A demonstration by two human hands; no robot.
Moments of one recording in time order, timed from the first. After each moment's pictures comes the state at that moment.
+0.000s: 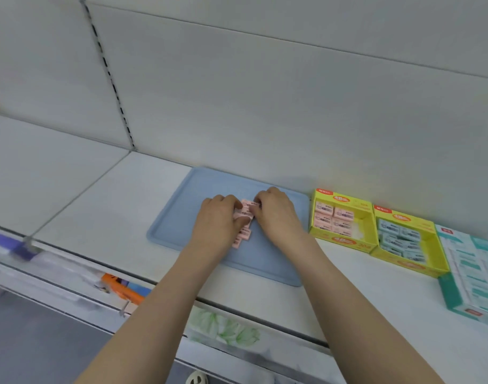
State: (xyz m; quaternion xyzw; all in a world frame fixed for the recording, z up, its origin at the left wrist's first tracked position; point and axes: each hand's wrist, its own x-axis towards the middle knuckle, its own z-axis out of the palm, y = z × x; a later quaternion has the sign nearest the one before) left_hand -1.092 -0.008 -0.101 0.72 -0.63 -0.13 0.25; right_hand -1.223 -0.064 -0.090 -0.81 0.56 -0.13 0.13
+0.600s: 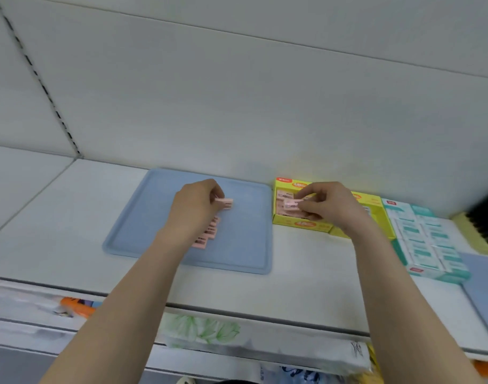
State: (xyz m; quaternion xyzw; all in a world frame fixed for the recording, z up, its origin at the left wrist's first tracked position) left_hand -1.109 -0.028 -0.073 0.66 -0.66 -0.19 0.29; right_hand -1.384 -0.048 -0.043 -0.63 0.66 -0.25 0.34
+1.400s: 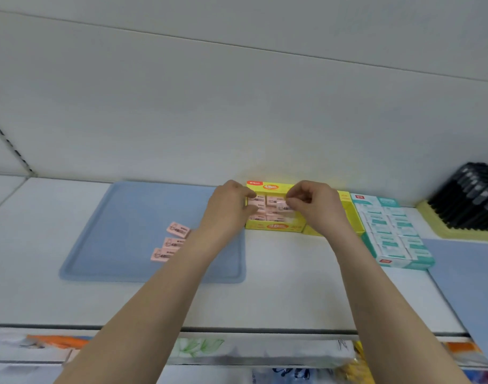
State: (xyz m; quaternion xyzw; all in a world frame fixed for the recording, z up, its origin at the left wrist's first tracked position) left_hand -1.209 -0.057 -0.070 0.57 -0.76 -0.20 0.25; right_hand -1.406 -0.045 -0.053 -0.63 0.68 -0.32 0.20
